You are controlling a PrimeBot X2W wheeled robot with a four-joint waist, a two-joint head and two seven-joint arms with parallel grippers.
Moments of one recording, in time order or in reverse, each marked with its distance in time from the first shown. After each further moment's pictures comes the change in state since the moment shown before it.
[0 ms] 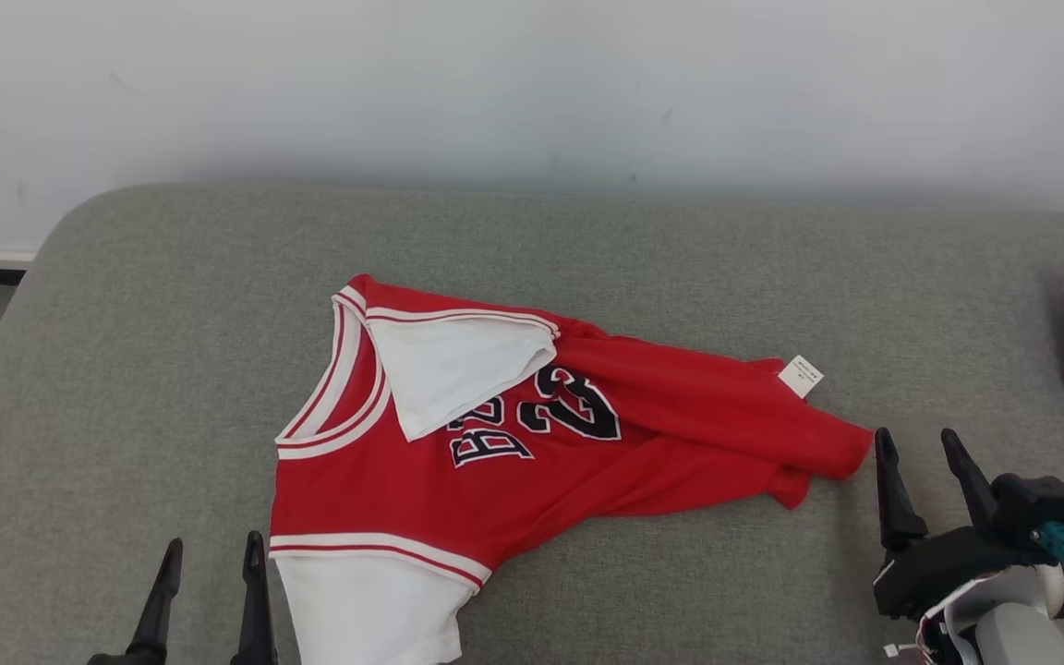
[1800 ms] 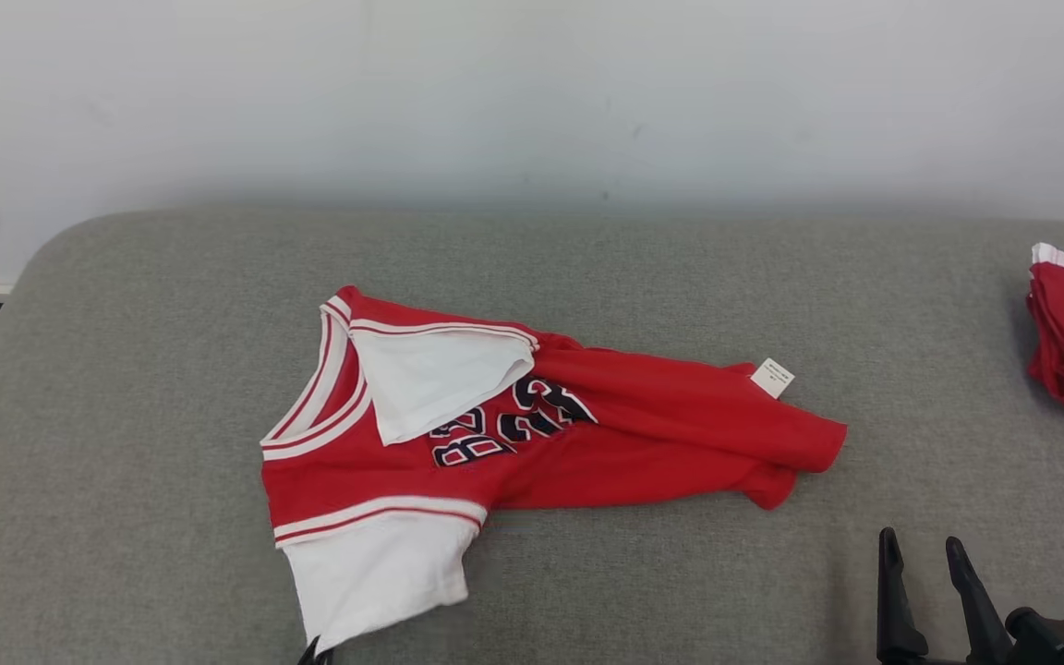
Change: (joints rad) left arm -0.046 0.099 -0.283 0.283 -0.011 0.002 0.000; right arm 0.299 0.166 -0.099 -0.289 0.000 0.000 -0.013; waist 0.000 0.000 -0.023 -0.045
